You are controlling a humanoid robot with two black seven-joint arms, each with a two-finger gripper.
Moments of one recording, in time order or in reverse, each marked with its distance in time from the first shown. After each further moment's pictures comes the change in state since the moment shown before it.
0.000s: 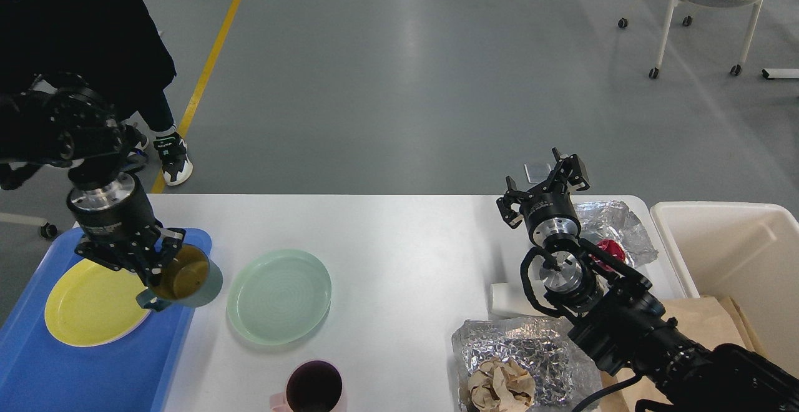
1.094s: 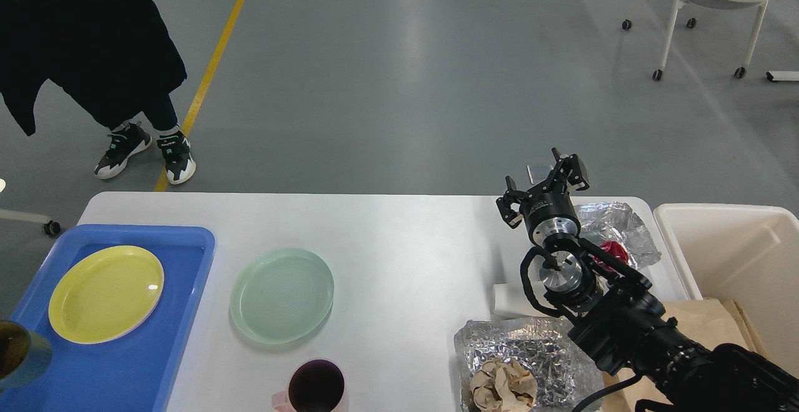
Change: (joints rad) left arm 0.399 0.463 -0.040 0.239 -0.012 0.000 -0.069; right arm 0.000 0.000 0.000 0.001 0.000 0.000 0.000
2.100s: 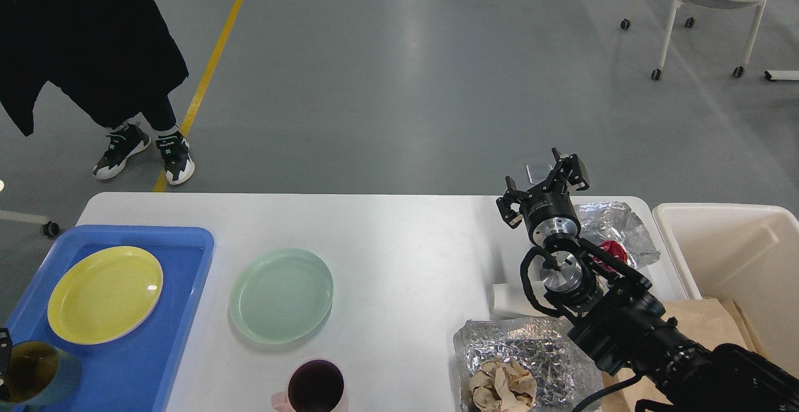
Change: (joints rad) left arm 0.176 -0.017 -0.175 0.053 0.001 0.000 -0.003; right arm 0.000 0.000 0.000 0.000 0.000 0.000 0.000
